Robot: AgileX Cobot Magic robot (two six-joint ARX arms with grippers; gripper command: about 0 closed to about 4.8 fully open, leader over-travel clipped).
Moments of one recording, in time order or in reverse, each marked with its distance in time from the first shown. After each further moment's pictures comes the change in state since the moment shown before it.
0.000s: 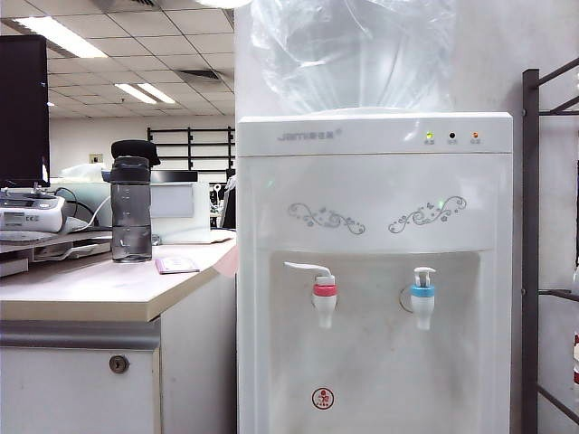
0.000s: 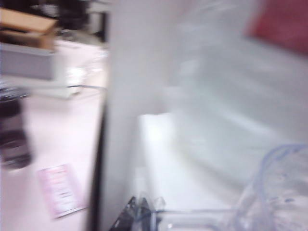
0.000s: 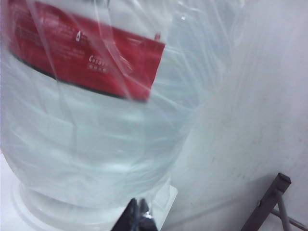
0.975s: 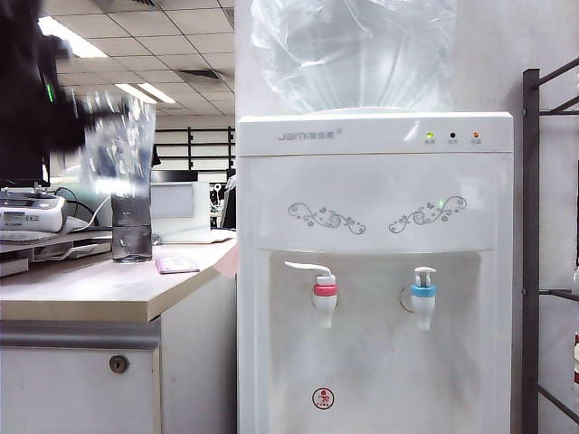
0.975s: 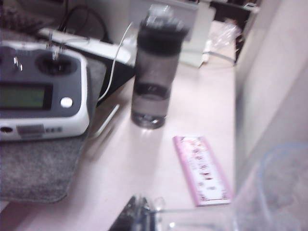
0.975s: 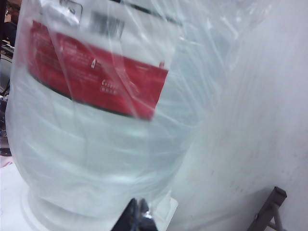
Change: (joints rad) left arm 0.412 0.298 -0.386 0.600 0.064 0.013; right arm 0.001 -0.053 0.000 -0.007 -0.021 0.000
